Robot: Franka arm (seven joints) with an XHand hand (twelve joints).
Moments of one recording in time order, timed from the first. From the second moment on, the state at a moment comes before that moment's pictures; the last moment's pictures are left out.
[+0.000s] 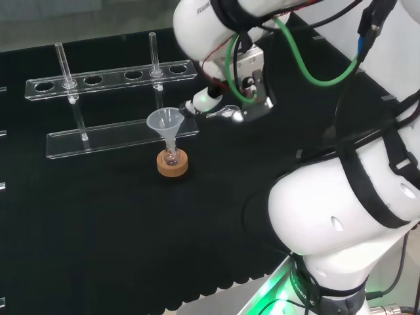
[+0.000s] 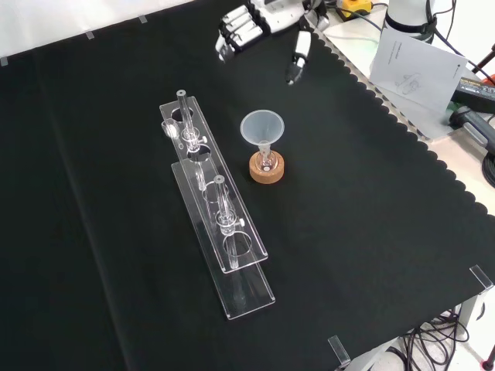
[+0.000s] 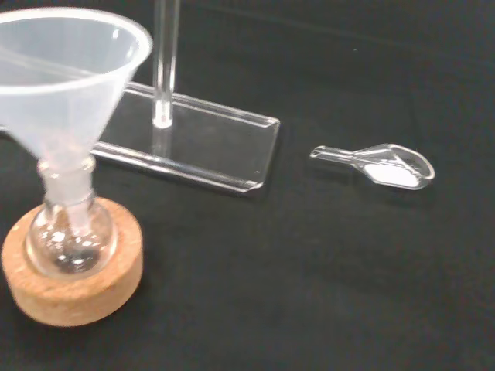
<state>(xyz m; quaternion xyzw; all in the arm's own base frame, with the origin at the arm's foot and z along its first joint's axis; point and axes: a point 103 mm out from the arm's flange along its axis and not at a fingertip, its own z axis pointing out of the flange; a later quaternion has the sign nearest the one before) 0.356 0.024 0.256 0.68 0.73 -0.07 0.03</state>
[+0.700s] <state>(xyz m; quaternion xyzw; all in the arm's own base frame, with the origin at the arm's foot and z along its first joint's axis) 0.390 -0.032 0.285 0.71 0.70 -0.05 0.01</state>
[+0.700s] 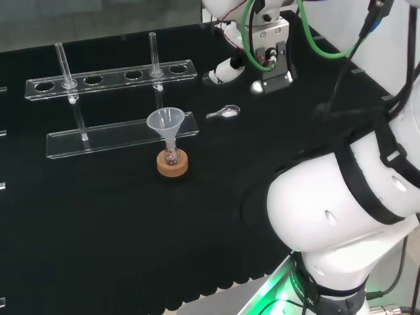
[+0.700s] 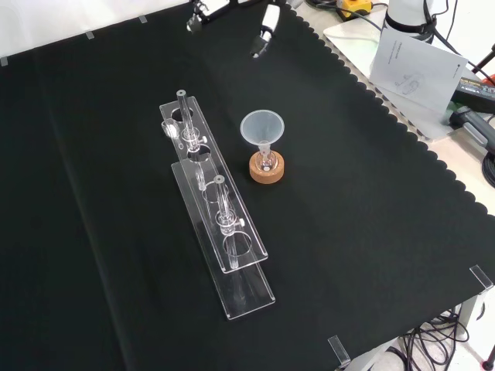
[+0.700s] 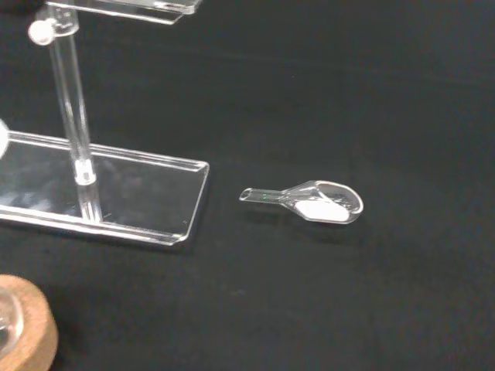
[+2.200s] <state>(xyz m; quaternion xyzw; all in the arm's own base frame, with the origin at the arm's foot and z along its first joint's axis) 0.505 -0.097 0.176 0.67 0.73 -0.16 -0.08</state>
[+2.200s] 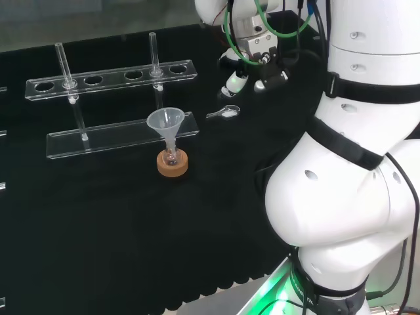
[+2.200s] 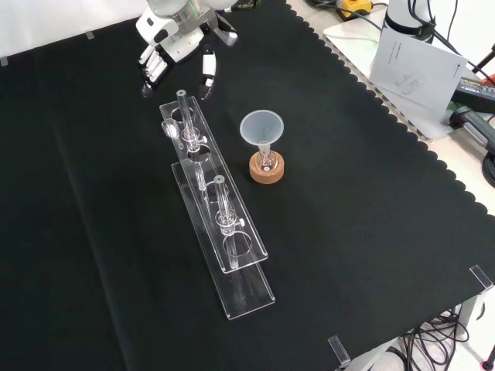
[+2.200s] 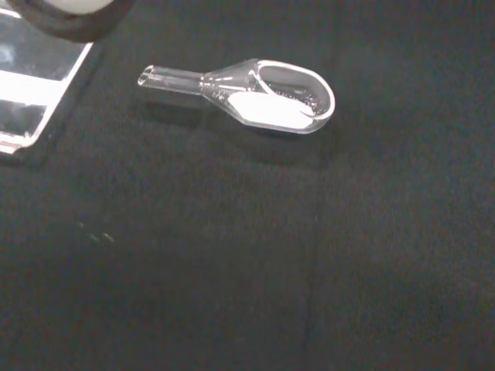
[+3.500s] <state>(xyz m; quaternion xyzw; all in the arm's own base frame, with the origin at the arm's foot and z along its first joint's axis) 0.530 -0.113 0.118 0.64 0.73 -0.22 -0.06</state>
